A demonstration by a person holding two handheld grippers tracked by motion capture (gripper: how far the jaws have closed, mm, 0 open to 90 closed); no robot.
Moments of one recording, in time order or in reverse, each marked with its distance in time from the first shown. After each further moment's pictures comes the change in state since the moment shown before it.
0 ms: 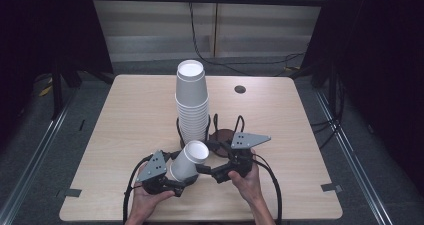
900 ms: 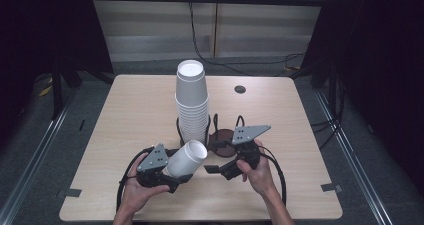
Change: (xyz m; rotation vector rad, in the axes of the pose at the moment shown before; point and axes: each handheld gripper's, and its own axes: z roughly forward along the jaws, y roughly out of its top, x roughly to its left) left arm 0.015 0.020 -0.003 0.221 -0.048 0.050; right arm -0.012 0.018 -0.014 0.233 0.031 -0.066
